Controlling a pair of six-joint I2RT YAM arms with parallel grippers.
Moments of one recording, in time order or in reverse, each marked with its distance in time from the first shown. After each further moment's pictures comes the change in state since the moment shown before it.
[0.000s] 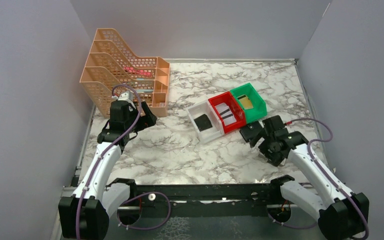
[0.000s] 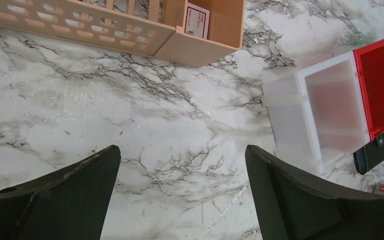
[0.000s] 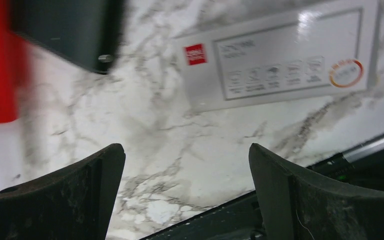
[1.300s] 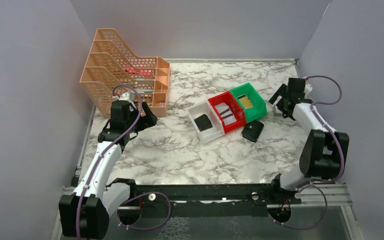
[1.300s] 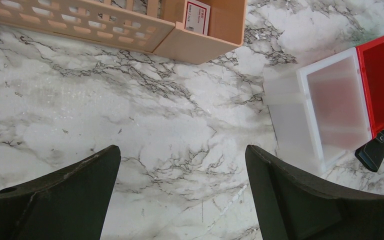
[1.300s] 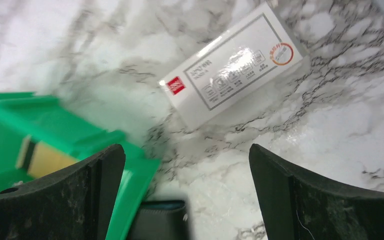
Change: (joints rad) left arm 0.000 0.013 0.000 -0.002 0.008 0.000; right arm -0.441 0.698 0.368 0.603 0.056 -0.498
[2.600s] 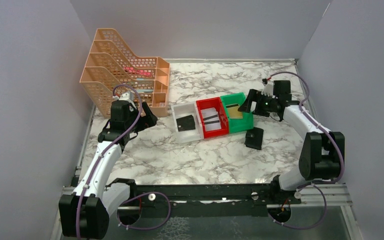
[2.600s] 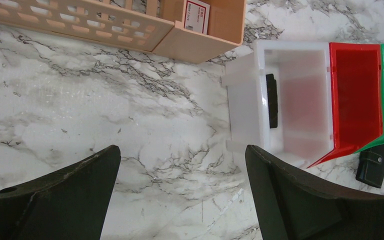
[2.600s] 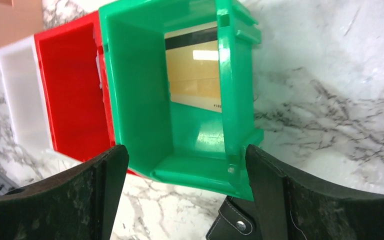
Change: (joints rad) left arm 0.000 0.002 0.000 0.000 0.004 0.001; right arm 0.154 -0.074 -0.052 0.032 -0.744 -0.281
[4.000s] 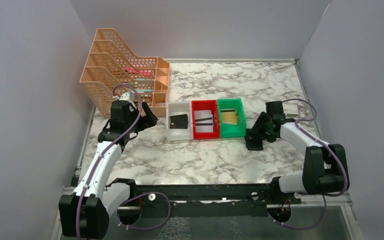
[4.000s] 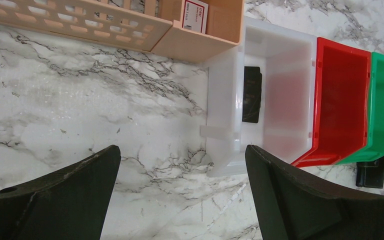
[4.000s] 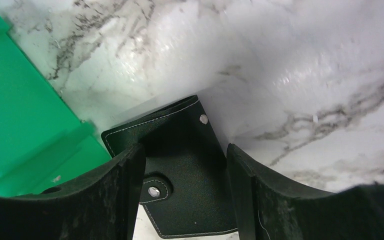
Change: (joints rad) left arm 0.000 -0.001 0.000 0.000 0.006 0.002; right arm 0.067 -0.166 -0.311 -0.091 0.575 0.378
